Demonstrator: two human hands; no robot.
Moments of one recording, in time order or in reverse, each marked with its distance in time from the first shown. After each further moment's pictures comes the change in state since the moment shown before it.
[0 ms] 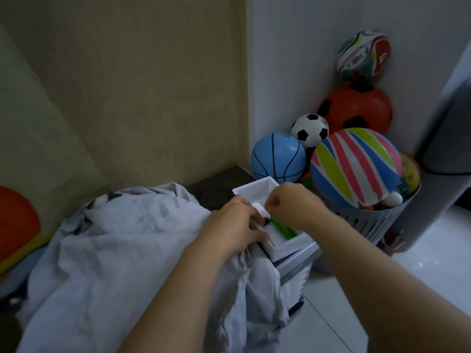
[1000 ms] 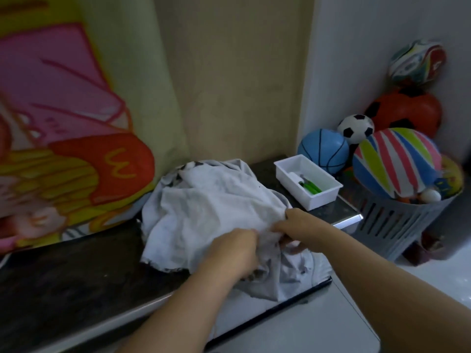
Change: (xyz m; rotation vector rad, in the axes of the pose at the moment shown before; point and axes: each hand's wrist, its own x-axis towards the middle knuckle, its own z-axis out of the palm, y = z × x) left_hand -0.155 -0.033 0.007 0.258 -0.057 -0.264; right_hand -0.092 -0.059 0.053 0.664 -0.443 0.114
